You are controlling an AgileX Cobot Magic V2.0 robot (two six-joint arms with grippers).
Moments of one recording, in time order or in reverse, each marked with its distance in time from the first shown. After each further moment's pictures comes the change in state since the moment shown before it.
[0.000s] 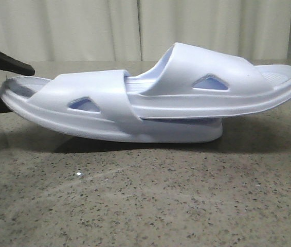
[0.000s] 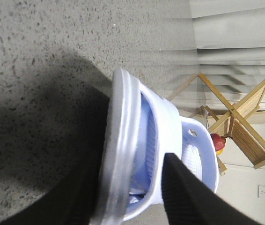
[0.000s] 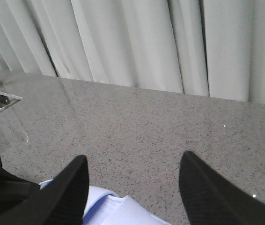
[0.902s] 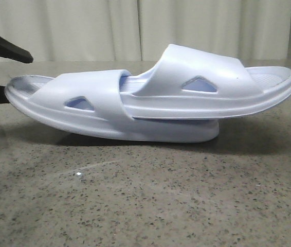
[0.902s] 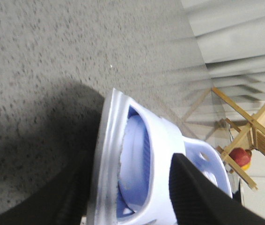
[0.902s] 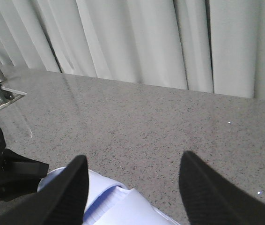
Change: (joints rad) left arm 0.000 0.000 -0.057 0.000 -0.104 0.108; right arm 0.000 0.000 0.000 0.000 0.023 0.000
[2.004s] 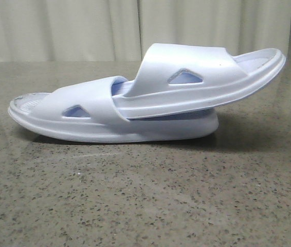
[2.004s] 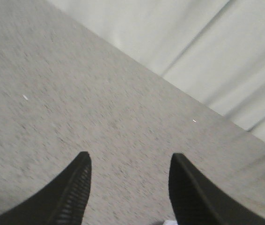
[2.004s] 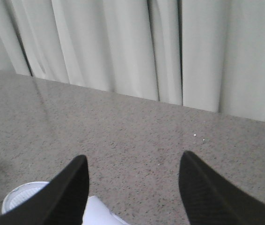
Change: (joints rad) left arm 0.342 -0.274 -0.004 0.009 -0.165 0.448; right arm 0.000 0.000 0.000 -0.103 -0.102 0.000
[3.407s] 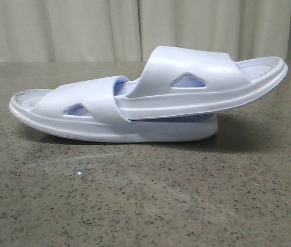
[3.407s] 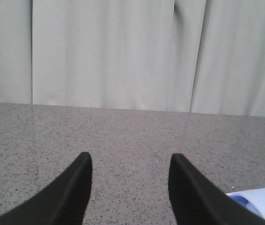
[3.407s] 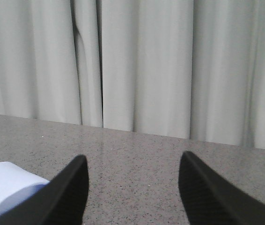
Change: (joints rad) left arm -0.212 -0.657 0.244 0.202 -0.359 0.136; right arm -0.006 -0.631 0.584 -0.133 -0.352 0.000
